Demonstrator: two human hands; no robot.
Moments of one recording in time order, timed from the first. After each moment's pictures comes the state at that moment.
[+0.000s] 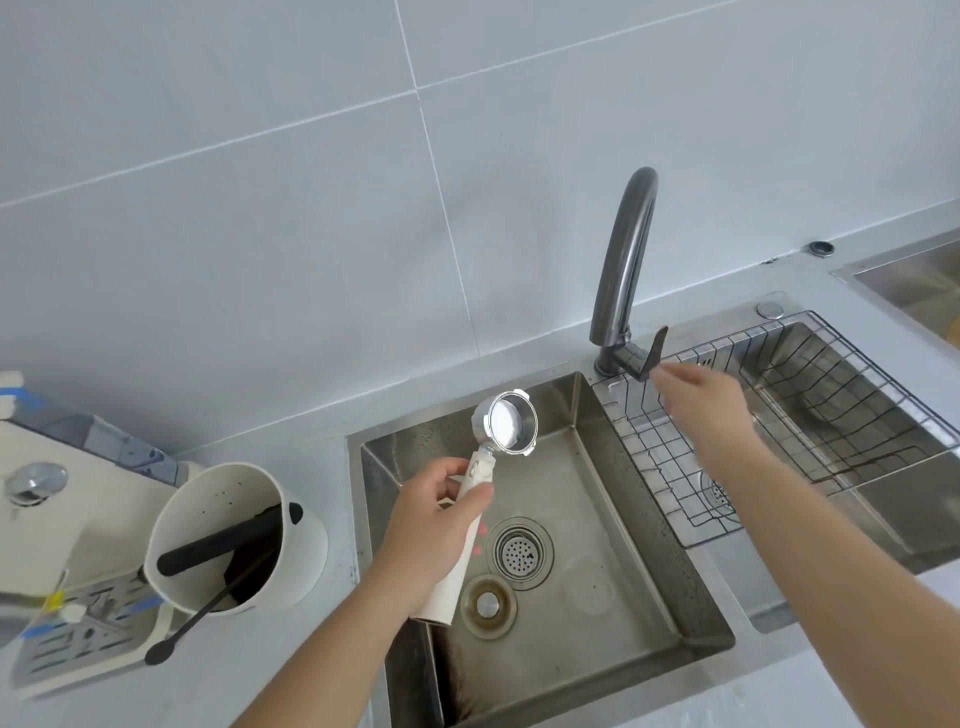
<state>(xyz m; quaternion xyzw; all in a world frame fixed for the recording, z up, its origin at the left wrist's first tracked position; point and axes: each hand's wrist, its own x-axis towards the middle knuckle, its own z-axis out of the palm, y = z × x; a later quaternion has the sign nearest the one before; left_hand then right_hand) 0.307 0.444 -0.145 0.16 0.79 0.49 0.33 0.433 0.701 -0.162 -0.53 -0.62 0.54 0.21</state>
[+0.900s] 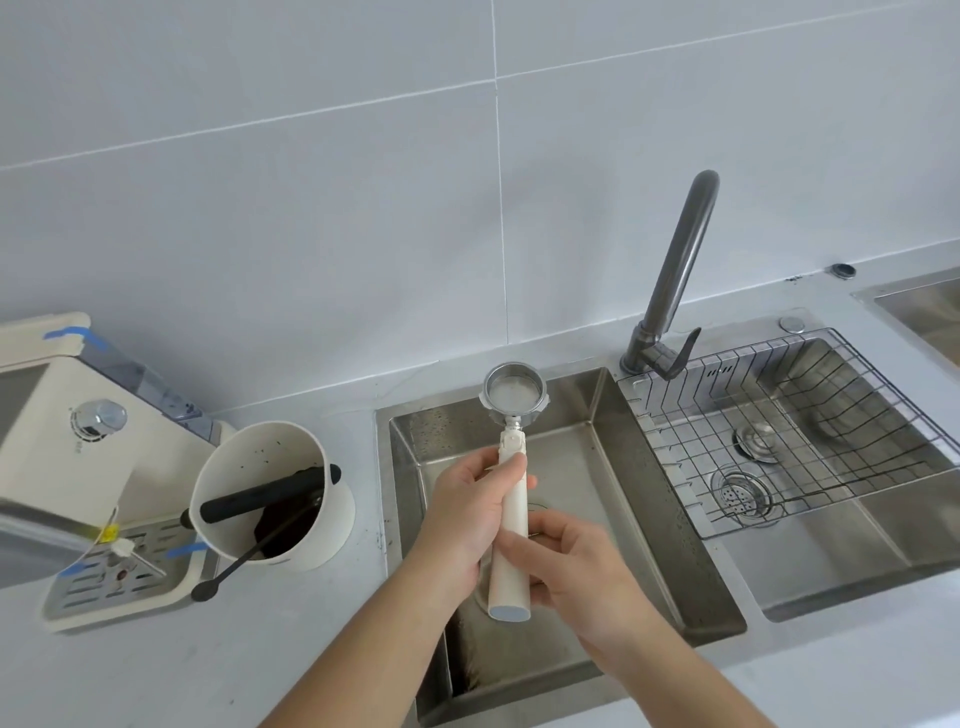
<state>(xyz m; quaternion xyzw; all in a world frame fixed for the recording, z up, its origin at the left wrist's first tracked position) 0.325 0.426 -0.126 0.01 0.66 0.63 0.41 0.437 0.481 -0.139 -0.33 -0.53 0.78 0.03</state>
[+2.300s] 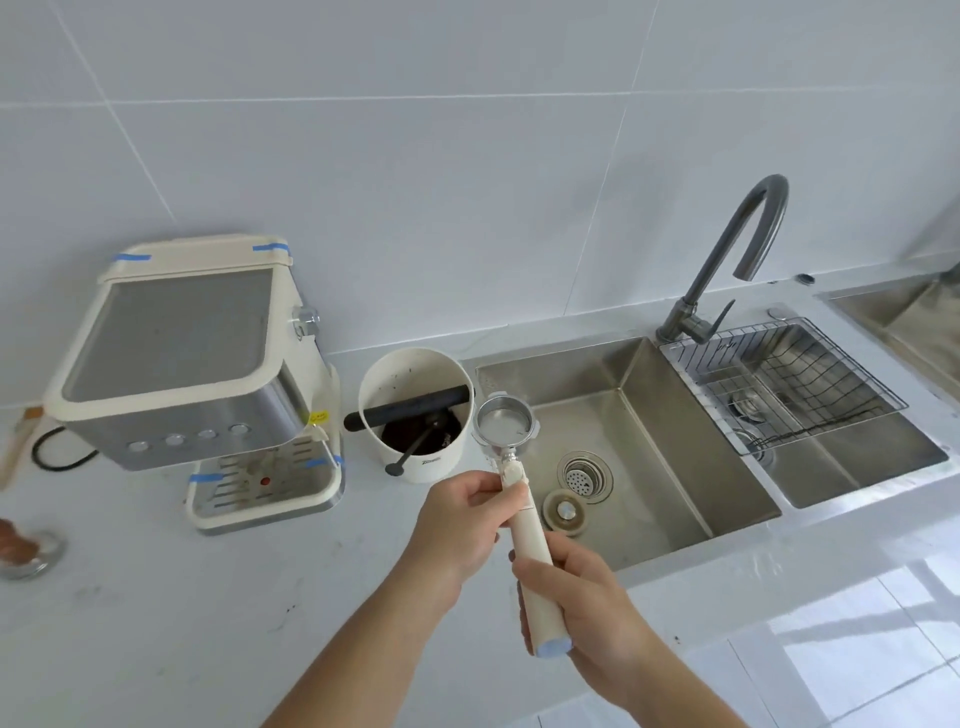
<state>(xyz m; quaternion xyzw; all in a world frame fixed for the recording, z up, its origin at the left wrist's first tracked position) 0.286 0.177 -0.124 0.14 0.71 0.56 0.41 0.421 0.235 -0.124 -0.37 -0.51 0.78 0.04</state>
